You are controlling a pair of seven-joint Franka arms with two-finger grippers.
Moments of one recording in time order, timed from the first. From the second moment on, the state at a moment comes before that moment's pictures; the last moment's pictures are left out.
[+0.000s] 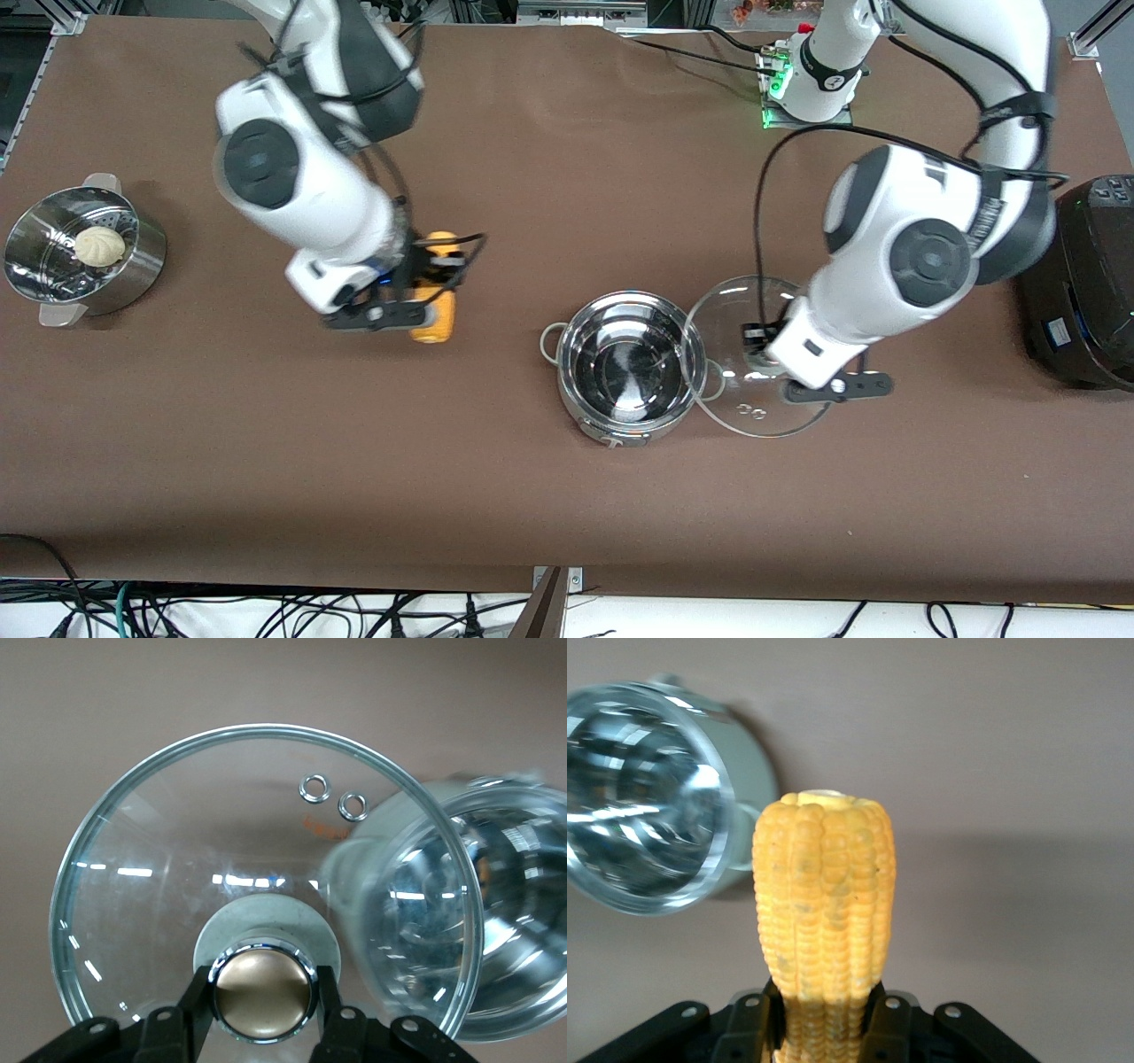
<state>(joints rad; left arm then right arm) -0.31 0.50 0.07 -1.34 -0.11 1.72 -0.31 0.50 0.48 0.05 -1.27 0.16 1.79 0.53</state>
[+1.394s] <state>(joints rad) -0.06 0.45 0.05 -1.99 0.02 2.33 0.07 0.76 1.00 0.04 -0.87 0.08 2.14 0.69</state>
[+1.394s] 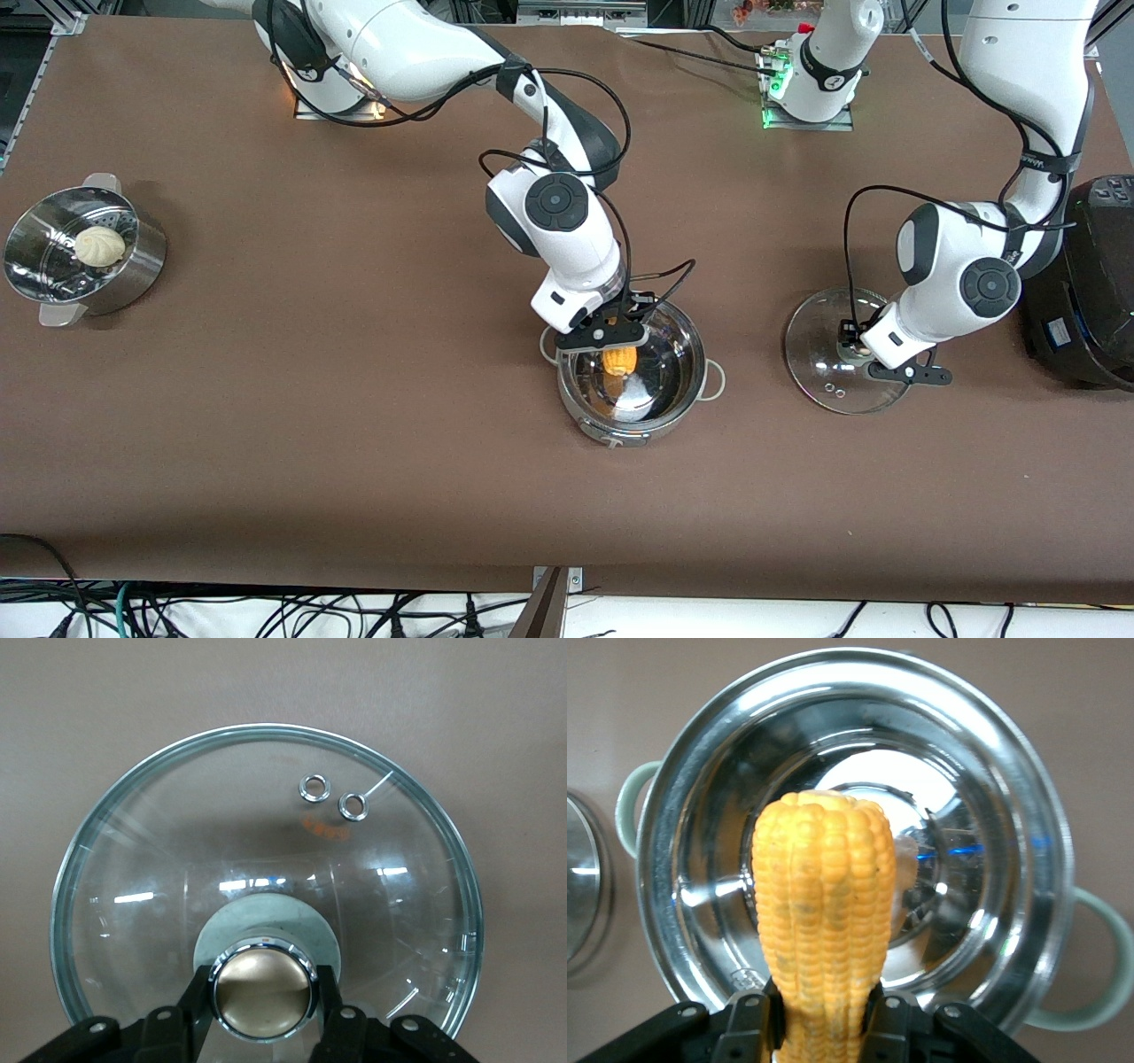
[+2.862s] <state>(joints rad) -0.02 -0.14 0.05 -2.11 0.02 2.12 0.06 0.76 1.07 0.02 -0.86 0.08 2.31 0.62</state>
